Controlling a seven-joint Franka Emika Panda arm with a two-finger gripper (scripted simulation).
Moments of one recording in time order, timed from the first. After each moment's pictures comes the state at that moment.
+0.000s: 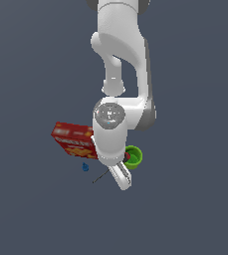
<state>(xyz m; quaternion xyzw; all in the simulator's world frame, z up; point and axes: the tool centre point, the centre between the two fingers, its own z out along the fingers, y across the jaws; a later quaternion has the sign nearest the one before) 0.116 -0.008 0.113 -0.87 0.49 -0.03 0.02</state>
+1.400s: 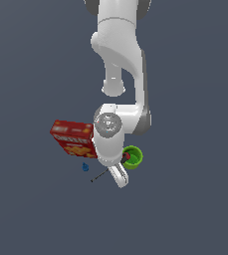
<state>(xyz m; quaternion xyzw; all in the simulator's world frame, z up) 0.094 -0.012 0.072 -0.87 0.49 0.00 0.00</state>
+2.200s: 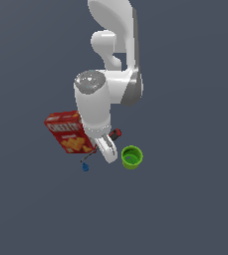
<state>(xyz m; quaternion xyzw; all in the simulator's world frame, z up) 0.040 -0.052 0.159 -0.87 0.50 0.00 0.00</state>
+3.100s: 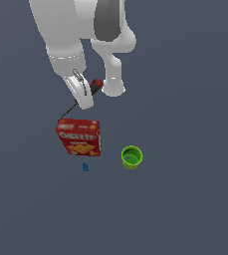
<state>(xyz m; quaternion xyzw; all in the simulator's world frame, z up) -0.051 -0.120 0.312 -0.87 0.50 0.00 0.00</state>
